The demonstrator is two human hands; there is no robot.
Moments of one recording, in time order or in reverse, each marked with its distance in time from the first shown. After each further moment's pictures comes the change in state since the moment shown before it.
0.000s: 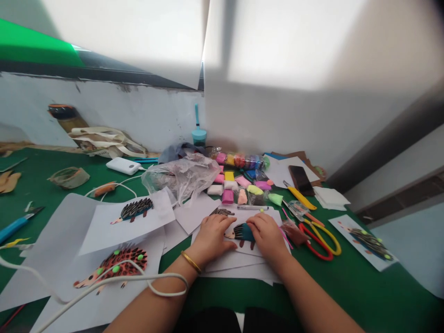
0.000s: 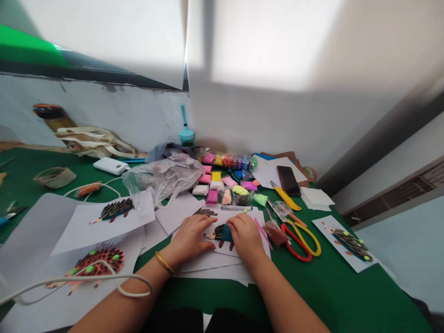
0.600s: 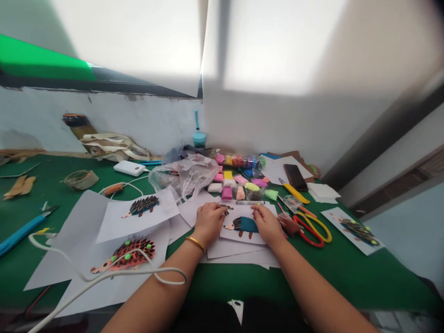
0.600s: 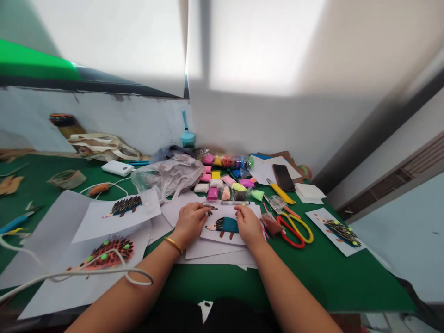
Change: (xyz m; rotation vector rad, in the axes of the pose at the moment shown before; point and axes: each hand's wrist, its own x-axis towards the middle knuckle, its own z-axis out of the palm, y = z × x) left_hand 0.008 -0.006 0.000 0.159 0.200 -0.076; right_hand -0.002 0.030 0.015 0.174 0.110 0.304
